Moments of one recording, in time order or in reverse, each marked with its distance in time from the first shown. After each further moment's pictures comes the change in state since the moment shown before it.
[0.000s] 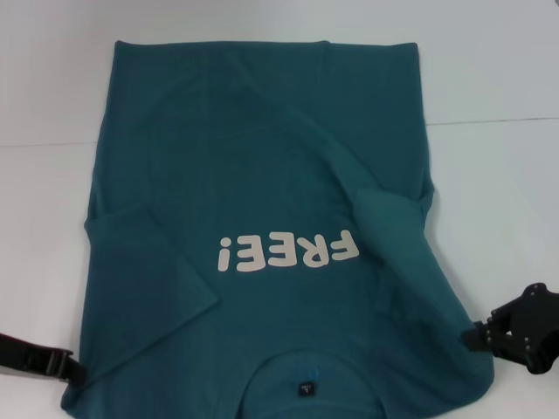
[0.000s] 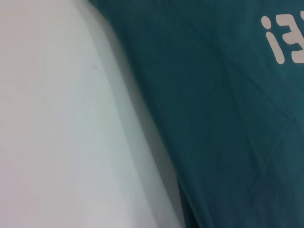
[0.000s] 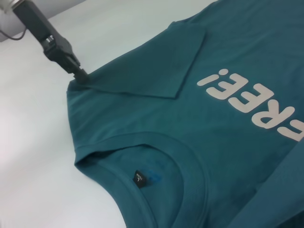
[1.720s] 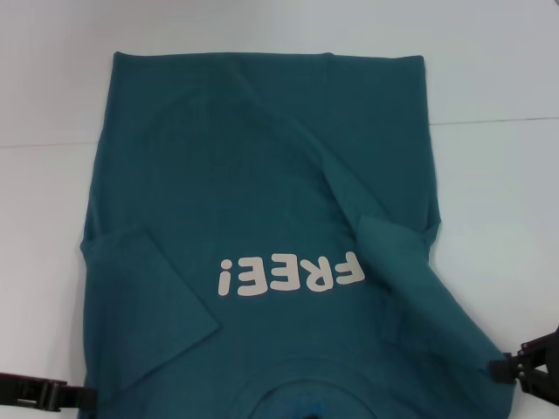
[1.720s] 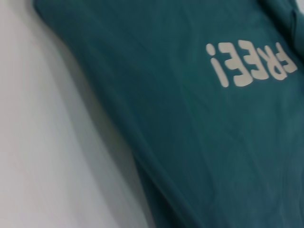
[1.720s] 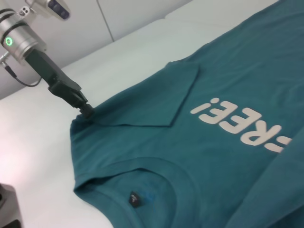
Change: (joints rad) left arm 0.073 0.007 -0.167 0.070 -0.136 0.092 0.260; right arm -0.091 -0.019 0.166 0.188 0.087 -0.052 -0.233
